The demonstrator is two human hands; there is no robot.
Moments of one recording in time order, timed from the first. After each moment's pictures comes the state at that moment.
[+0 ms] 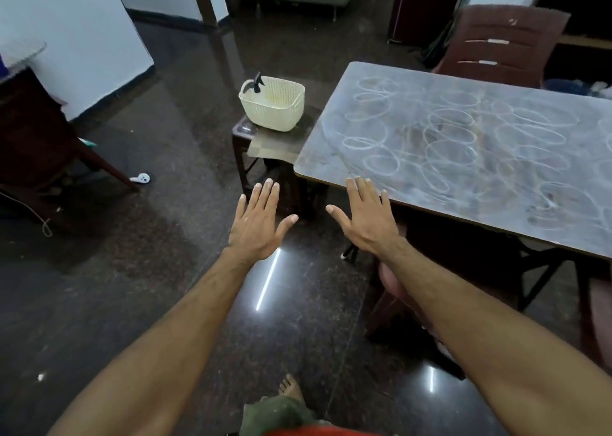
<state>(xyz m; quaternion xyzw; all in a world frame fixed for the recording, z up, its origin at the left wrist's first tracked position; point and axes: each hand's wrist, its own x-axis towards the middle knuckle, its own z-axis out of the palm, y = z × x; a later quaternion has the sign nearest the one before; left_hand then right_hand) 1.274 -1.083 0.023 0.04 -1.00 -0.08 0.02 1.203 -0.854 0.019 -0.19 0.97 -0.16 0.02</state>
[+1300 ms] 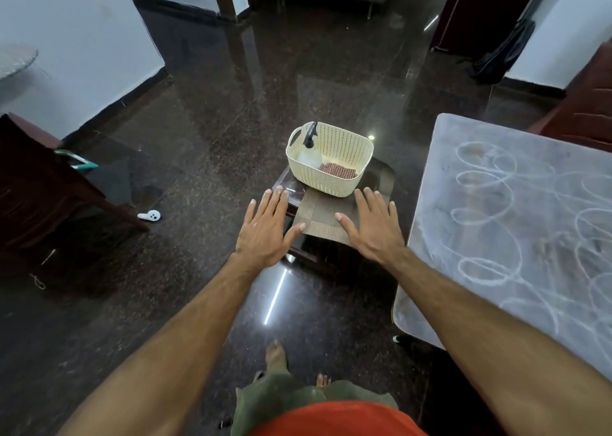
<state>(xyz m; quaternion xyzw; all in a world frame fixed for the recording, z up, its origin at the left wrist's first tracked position) 0.915 -1.386 -0.003 0.04 -0.99 -0.09 -0.01 0.834 -1.158 -0.024 -0.18 0.97 -0.16 0.06</state>
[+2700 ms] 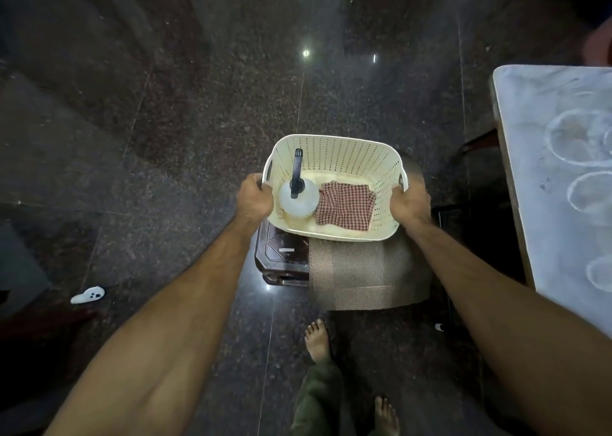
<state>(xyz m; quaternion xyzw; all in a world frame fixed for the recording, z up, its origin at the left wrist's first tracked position) 0.483 -1.511 -0.163 0.24 -0.85 -0.44 -0.15 0.517 -1.241 -0.171 0.35 0.85 -0.37 0.08</state>
